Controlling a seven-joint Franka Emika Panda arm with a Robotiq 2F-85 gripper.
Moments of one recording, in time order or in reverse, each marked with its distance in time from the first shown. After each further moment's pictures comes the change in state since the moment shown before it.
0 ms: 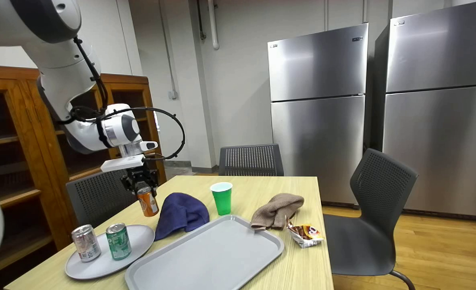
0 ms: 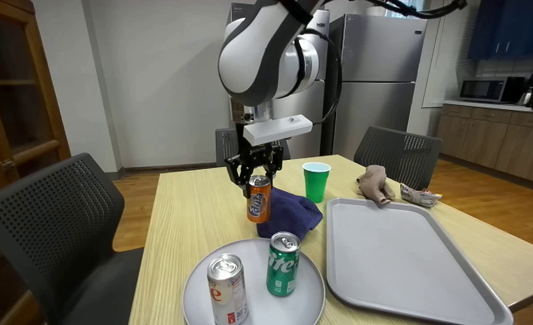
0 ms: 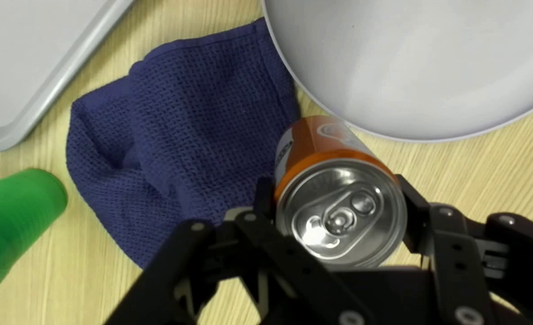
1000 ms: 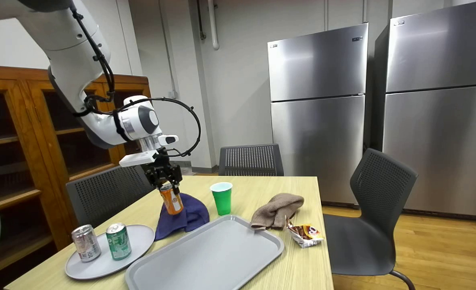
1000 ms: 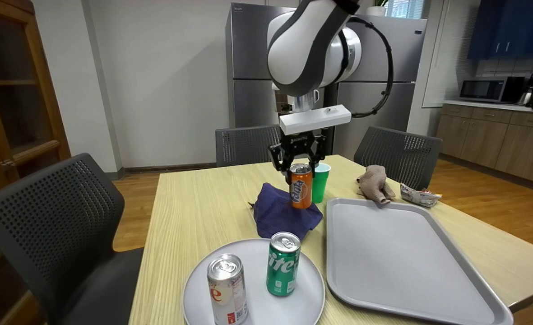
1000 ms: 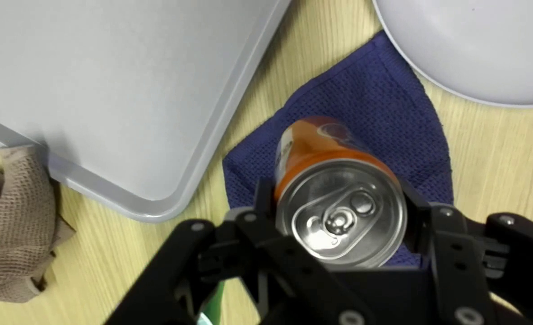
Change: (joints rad) arm -0.041 -0.118 -0.108 -0.136 -0.029 0.000 0.211
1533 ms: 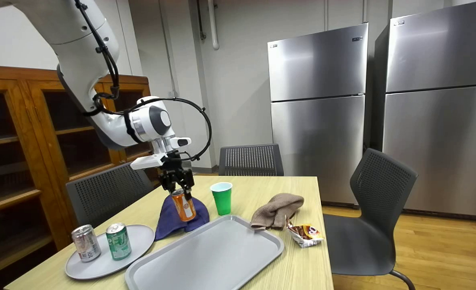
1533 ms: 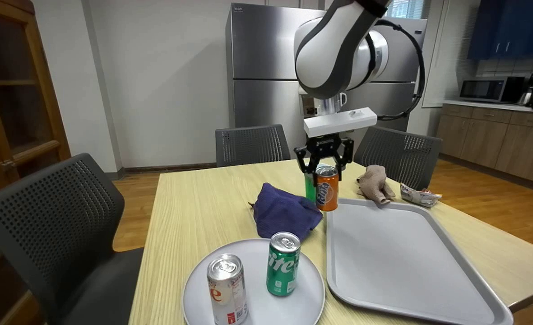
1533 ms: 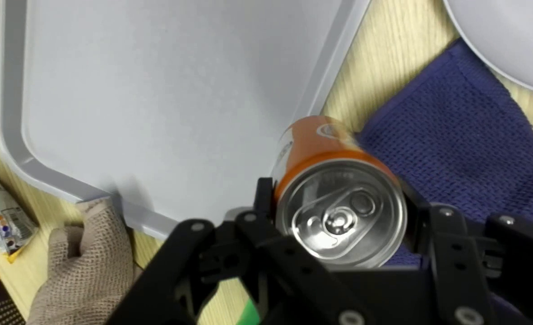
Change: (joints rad) arm -0.054 -0.044 -0.035 -0.086 -0.005 0.000 0.060
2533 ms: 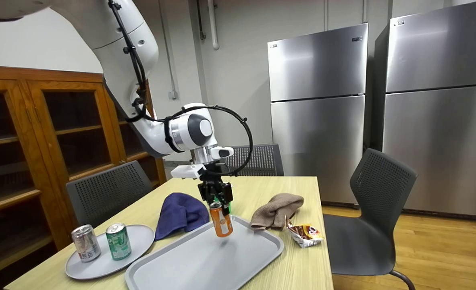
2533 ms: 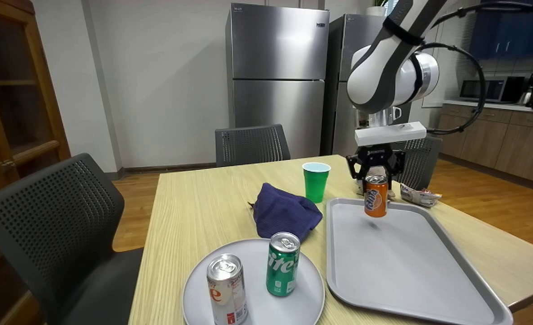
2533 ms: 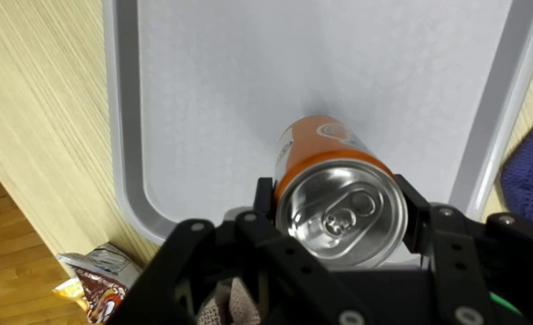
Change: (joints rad) arm -0.201 0.041 -0.059 -0.041 0.049 0.050 -0.028
